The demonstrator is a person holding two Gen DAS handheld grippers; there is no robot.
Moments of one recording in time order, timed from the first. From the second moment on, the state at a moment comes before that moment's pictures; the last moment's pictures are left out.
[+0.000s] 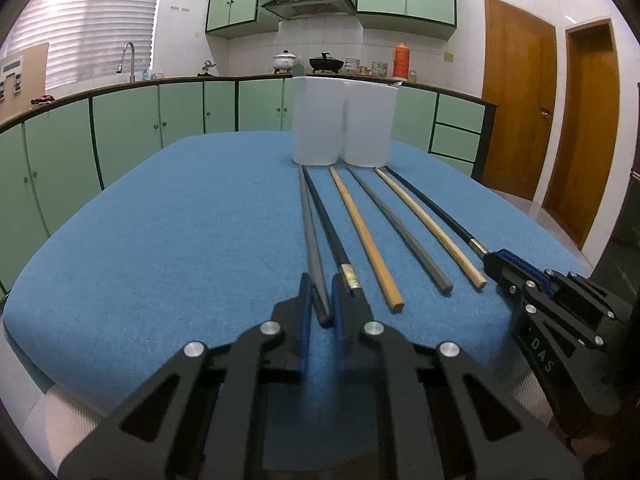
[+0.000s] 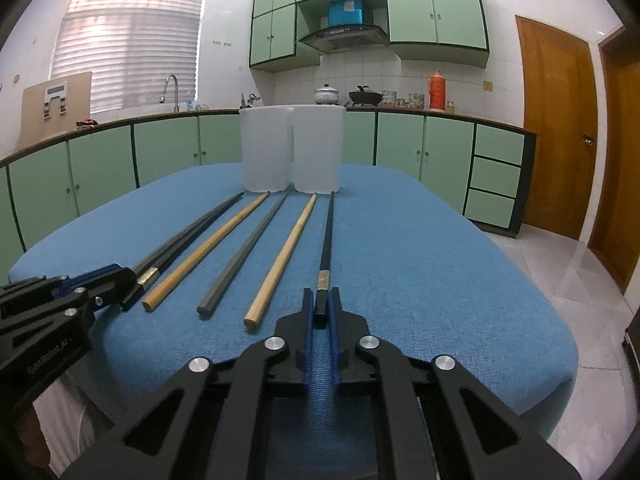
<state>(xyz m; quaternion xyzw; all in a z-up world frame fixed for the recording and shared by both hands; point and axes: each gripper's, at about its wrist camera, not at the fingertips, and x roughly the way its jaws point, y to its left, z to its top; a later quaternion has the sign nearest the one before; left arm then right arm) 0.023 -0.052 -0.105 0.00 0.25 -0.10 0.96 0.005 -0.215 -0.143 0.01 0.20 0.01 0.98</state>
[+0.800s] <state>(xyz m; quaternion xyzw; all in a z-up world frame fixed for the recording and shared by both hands) 0.009 -0.029 -0.018 -0.01 0.14 -0.10 0.98 -0.006 -0.243 -0.057 0.03 0.13 0.03 0.99</state>
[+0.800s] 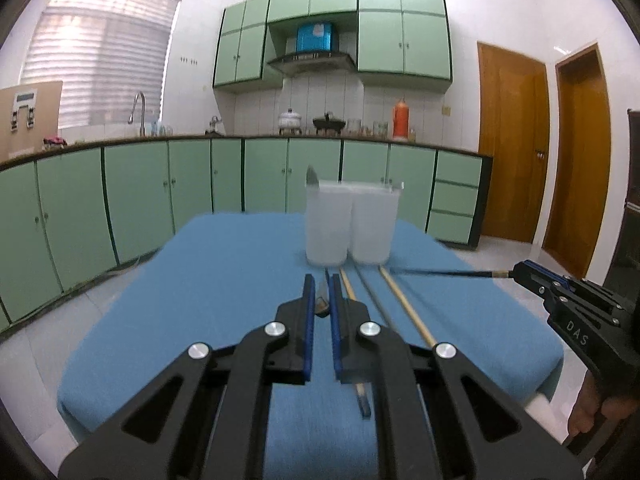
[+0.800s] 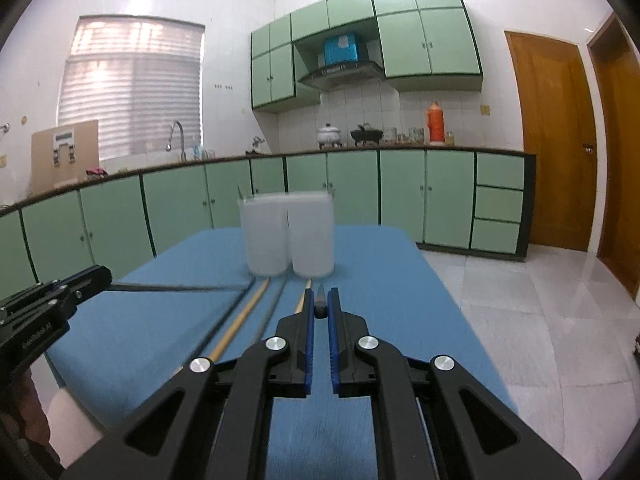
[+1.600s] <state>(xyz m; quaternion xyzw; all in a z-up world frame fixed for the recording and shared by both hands) 0.093 -0.022 0.087 -0.02 0.14 -0.15 0.98 0.067 -0.258 0.066 0.03 0.14 0.09 0.98</state>
